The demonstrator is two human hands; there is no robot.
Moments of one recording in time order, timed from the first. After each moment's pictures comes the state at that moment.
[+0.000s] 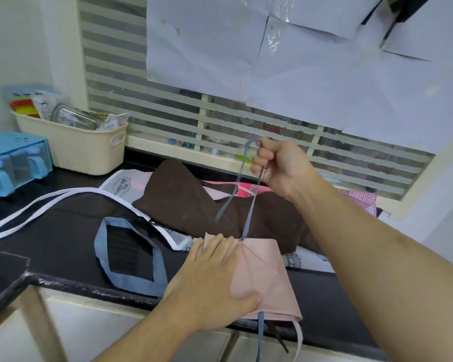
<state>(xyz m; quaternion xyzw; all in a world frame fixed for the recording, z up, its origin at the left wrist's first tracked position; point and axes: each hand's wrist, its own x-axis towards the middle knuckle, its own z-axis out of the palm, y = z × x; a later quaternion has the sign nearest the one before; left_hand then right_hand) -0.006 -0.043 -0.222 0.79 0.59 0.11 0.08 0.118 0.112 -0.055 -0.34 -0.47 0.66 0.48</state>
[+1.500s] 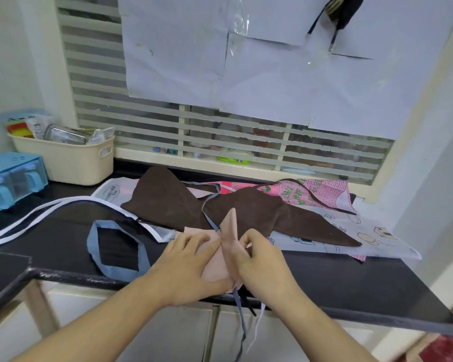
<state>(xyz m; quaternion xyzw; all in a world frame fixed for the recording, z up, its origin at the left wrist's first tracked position) -0.009 -0.062 -0.205 0.79 0.60 0.08 0.10 0.180 -0.063 -0.168 -0.58 -0.69 0.30 0.31</state>
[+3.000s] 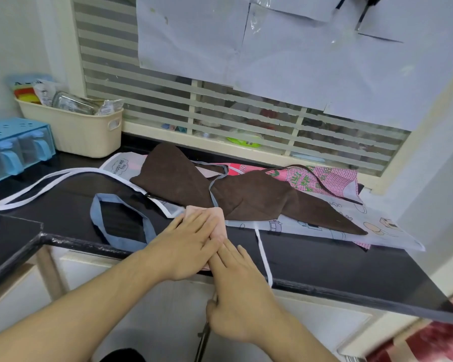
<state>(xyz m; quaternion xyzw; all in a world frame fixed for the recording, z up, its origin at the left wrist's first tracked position) -0.030 -0.058 -0.223 0.81 0.58 0.03 0.08 0.152 -0.107 -0.222 -0.43 -0.89 0.10 0.12</state>
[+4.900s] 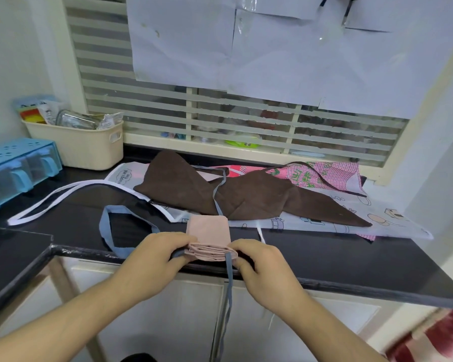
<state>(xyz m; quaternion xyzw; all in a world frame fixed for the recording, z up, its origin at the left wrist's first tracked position) -0.063 -0.104 -0.219 0.76 0.55 0.32 0.13 0.188 -0.080 -0.218 -0.41 -0.85 0.18 0.28</state>
